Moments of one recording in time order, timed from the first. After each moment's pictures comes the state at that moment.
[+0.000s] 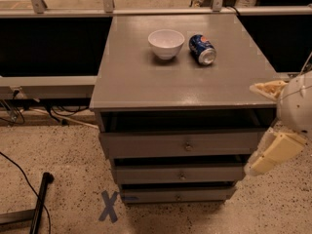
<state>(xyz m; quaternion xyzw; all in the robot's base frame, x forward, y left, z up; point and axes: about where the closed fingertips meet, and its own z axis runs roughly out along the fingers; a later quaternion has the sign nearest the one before) 0.402 -0.185 0.907 -0.60 0.75 0.05 0.28</state>
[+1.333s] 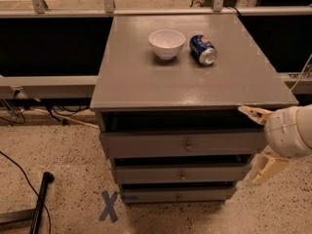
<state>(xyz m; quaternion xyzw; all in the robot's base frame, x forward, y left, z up) 0.430 -0.214 0.811 -0.69 0.67 0.00 0.29</state>
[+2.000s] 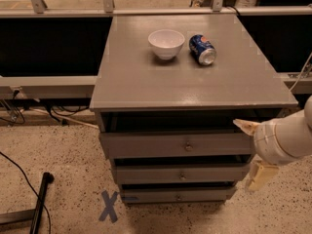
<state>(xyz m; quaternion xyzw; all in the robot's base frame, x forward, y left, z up) 0.439 -0.230 0.754 -0.69 0.68 -0.02 0.23</state>
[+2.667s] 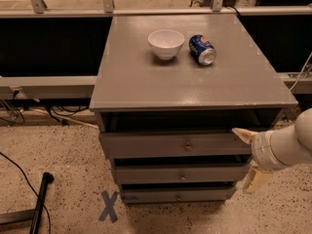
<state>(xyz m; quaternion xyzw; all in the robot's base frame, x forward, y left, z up) 0.460 -0.249 0.691 -0.70 0.67 -0.02 0.24</state>
